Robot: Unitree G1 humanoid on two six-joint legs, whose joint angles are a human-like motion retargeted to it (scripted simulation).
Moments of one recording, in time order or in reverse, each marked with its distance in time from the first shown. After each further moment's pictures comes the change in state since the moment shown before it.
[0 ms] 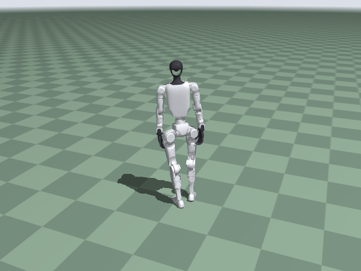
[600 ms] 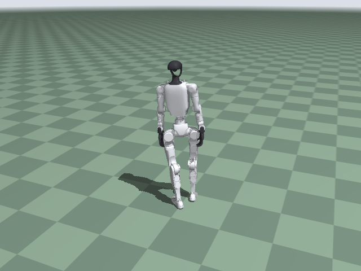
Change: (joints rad) left arm 0.024 -0.009 -0.019 -0.020 -0.008 0.005 -0.012; right arm -0.018 -0.003 0.012 0.002 -0.018 0.006 -0.034; waist 0.014 0.027 -0.004; left_leg 0.060 0.063 0.337 -0.021 -0.072 -0.035; right_leg -0.083 0.081 0.322 0.021 0.040 -0.011
